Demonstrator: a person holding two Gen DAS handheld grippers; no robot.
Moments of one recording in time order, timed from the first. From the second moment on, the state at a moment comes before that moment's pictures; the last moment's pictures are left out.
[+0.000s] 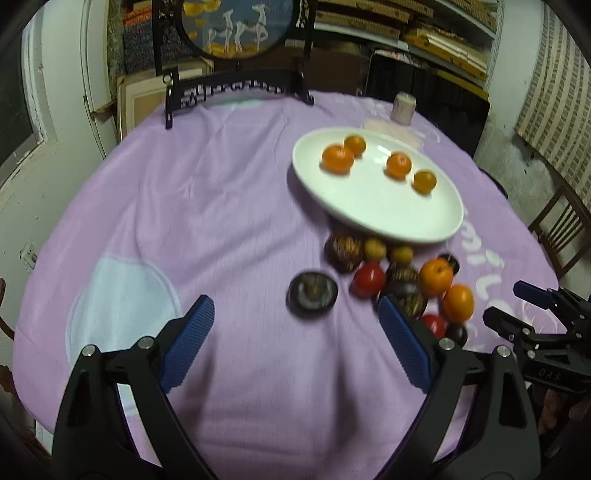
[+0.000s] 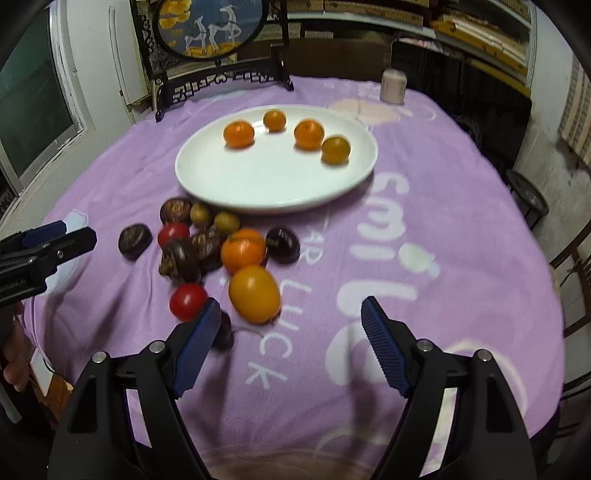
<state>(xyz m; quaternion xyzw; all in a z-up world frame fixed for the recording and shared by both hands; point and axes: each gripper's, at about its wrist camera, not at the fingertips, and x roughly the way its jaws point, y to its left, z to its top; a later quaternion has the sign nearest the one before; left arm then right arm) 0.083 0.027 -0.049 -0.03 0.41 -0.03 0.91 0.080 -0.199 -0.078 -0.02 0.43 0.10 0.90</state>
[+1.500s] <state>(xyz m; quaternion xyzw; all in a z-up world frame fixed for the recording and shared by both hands) 0.129 -0.008 -0.083 -0.01 0.44 -0.05 0.90 0.090 -0.194 -0.083 0.00 0.44 0.14 0.89</state>
